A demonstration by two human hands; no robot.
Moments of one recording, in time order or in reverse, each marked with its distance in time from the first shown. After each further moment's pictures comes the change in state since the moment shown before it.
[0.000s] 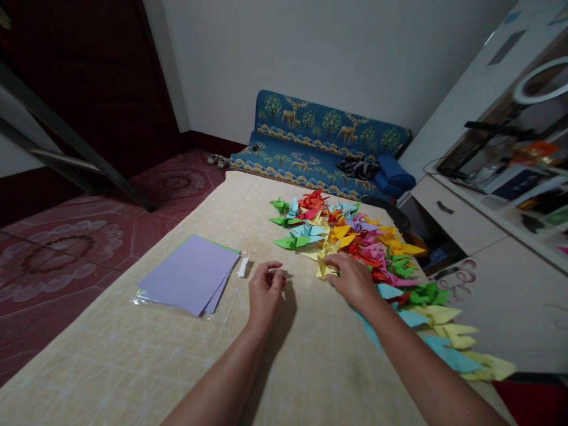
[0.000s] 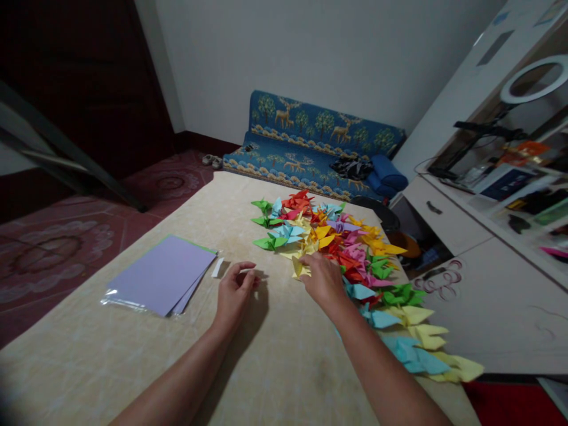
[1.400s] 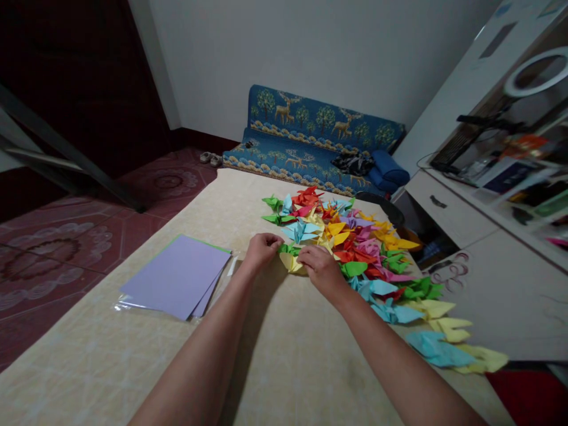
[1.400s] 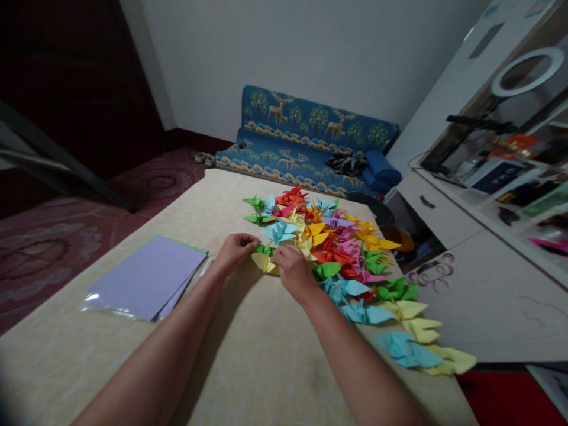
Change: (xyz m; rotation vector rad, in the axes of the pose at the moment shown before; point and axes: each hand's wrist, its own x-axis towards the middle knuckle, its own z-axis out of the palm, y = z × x) left_hand 0.113 -0.012 0.014 0.171 -0.287 0.065; right_hand 0.028 -0.019 0.040 0.283 0.296 -0.463
